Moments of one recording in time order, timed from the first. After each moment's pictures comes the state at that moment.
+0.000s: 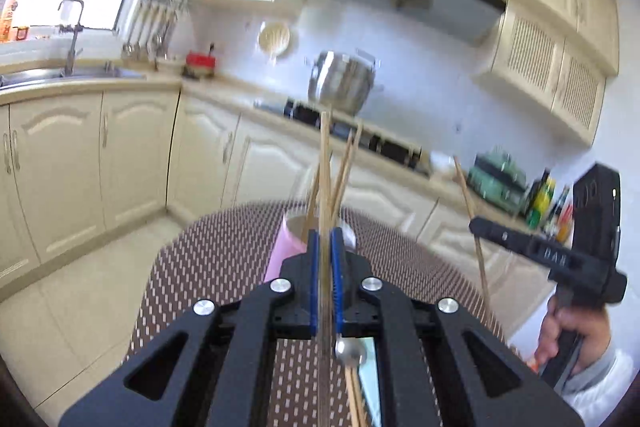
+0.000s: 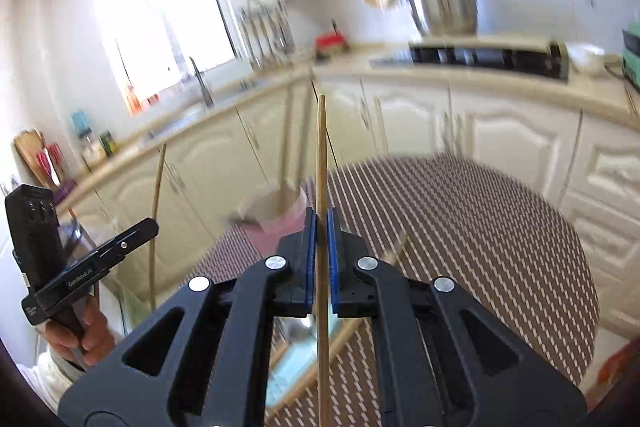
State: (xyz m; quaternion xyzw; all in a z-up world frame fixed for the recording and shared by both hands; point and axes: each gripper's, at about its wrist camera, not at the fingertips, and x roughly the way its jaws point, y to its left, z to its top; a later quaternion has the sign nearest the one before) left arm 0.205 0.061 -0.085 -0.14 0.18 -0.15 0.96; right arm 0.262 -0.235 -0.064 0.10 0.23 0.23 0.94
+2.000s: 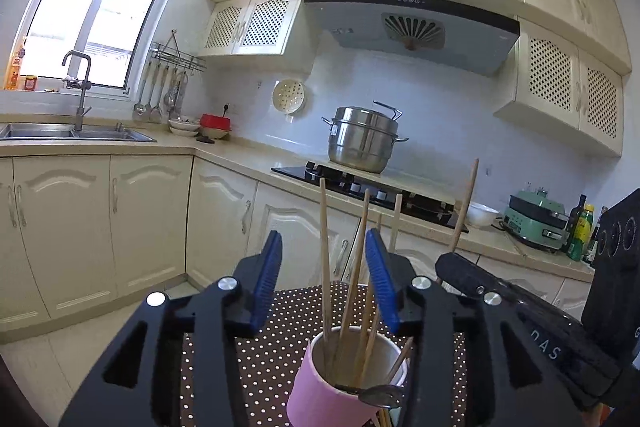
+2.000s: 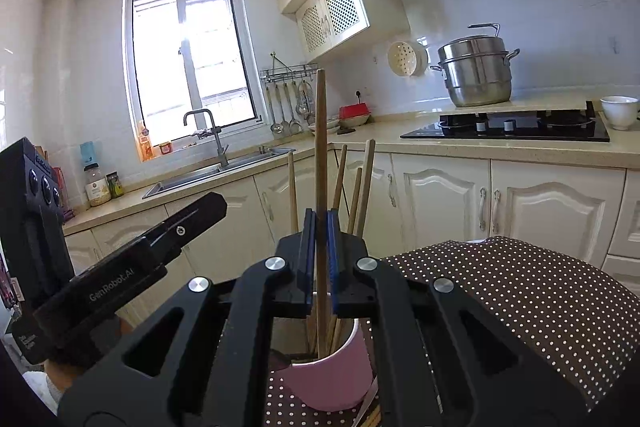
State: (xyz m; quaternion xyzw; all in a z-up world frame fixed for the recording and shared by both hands) left arm 0.284 0.039 -0.071 -0.10 0.10 -0.10 0.99; right arm 0.322 -0.162 -0.086 0.10 0.11 0.25 0.96
